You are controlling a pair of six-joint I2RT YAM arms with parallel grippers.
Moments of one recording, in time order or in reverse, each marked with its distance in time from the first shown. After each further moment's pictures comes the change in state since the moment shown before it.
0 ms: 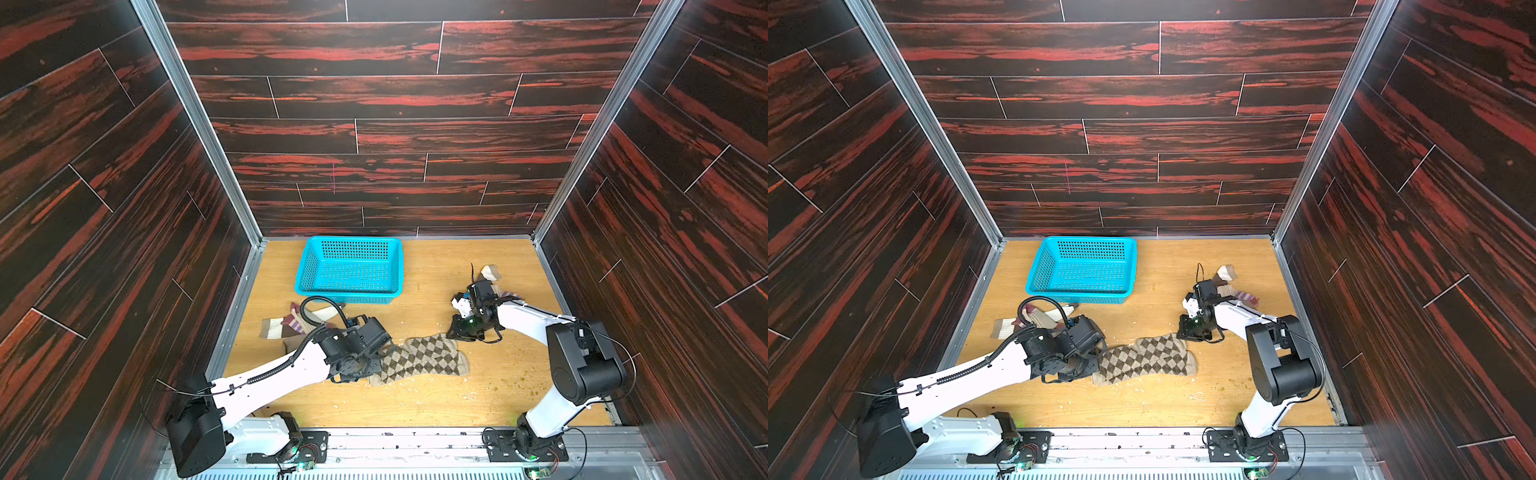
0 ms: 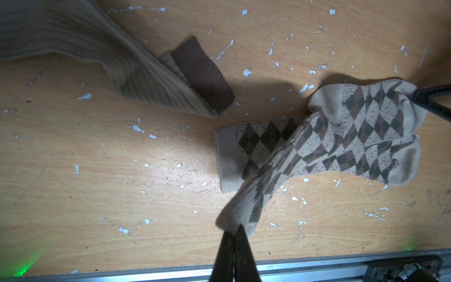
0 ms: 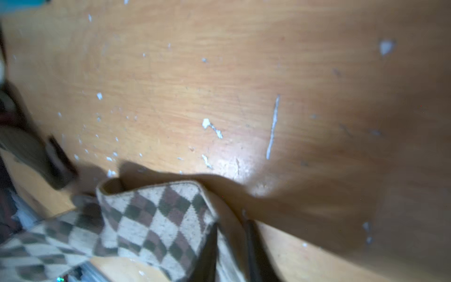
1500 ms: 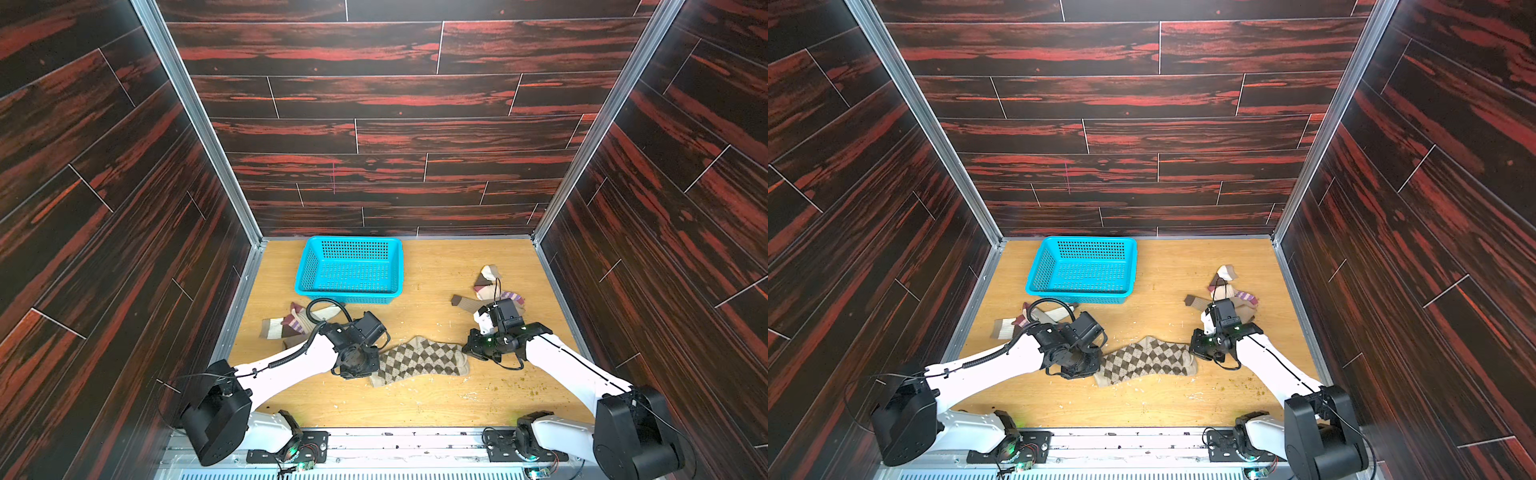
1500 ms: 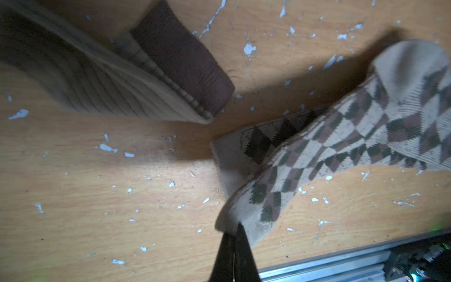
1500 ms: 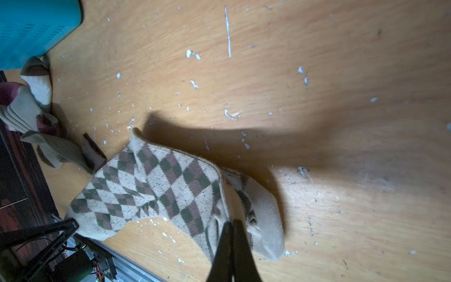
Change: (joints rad) left arm 0.118 0.086 -0.067 0.110 0.176 0.201; right arm 0.000 -0.452 -0.253 -0.079 0.044 0.229
